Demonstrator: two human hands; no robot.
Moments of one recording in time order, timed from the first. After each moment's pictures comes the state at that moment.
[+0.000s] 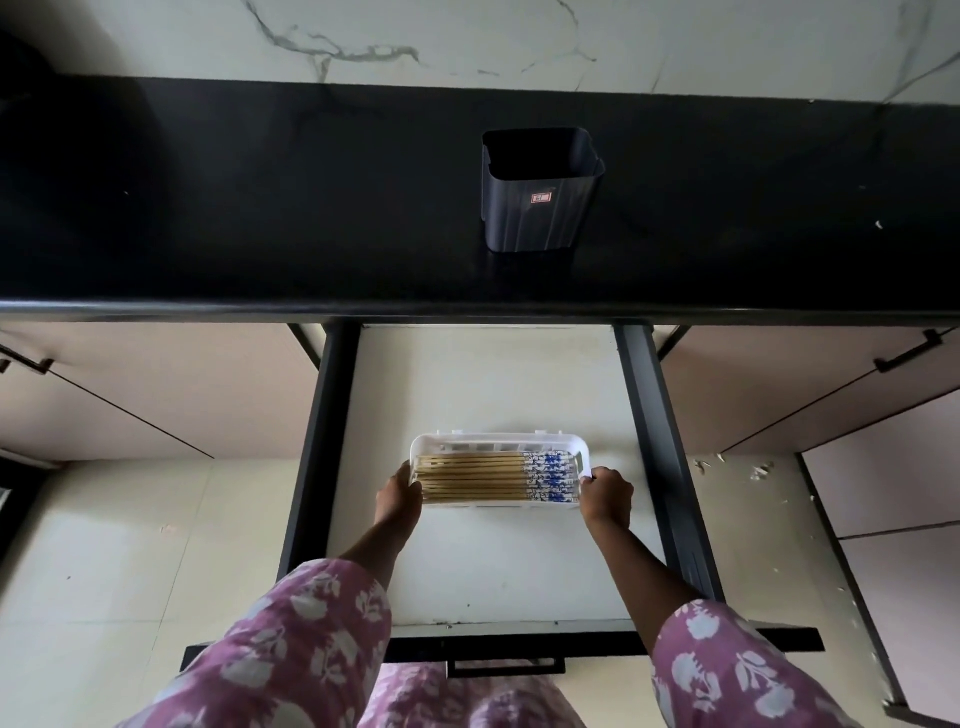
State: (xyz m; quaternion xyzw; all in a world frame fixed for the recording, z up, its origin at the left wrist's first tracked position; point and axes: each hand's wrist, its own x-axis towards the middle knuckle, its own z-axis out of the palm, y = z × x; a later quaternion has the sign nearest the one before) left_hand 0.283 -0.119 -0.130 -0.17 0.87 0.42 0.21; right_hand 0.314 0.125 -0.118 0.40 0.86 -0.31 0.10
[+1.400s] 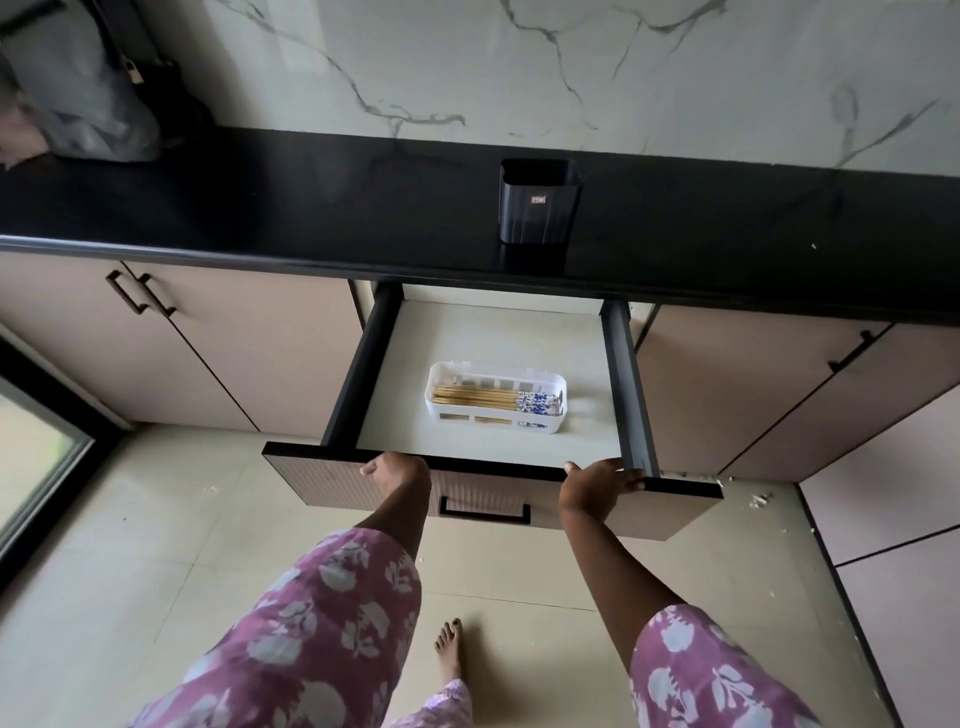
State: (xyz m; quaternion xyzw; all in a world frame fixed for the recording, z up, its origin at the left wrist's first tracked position) left_hand 0.433 -0.098 -0.054 -0.51 0.68 0.53 0.03; right_hand 0.468 0.097 -0.049 0.43 0.80 -0.42 -0.03
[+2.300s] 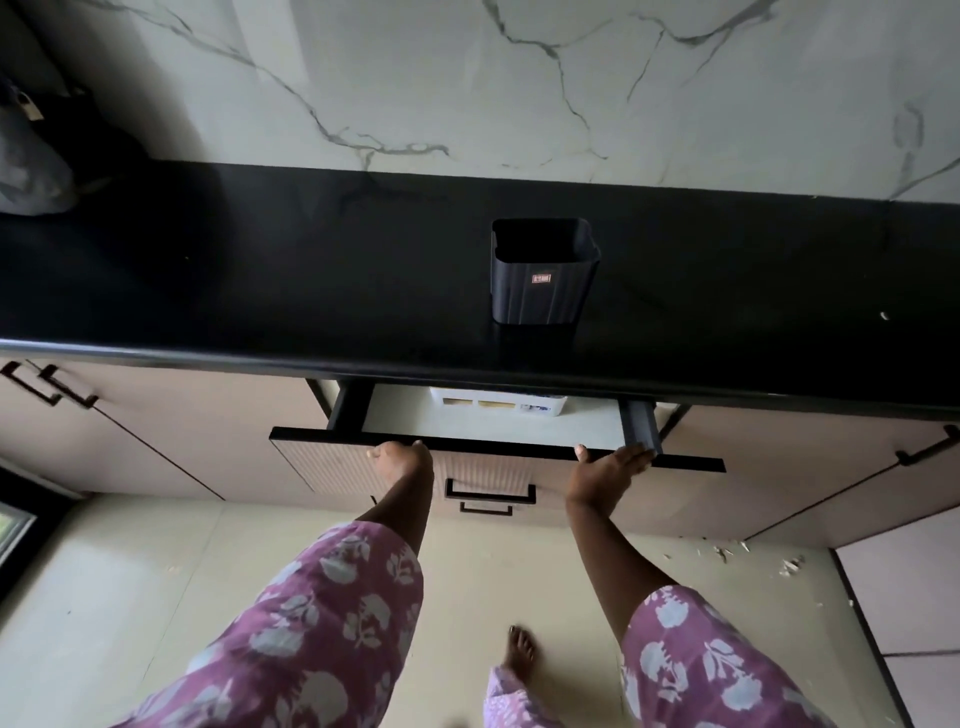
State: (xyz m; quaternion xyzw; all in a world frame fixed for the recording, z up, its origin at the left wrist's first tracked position) left_hand 0.188 -0.068 -0.052 -0.43 0.74 0.52 0.06; right_hand 0.229 0.129 -0.052 0.40 0.77 -0.47 -0.13
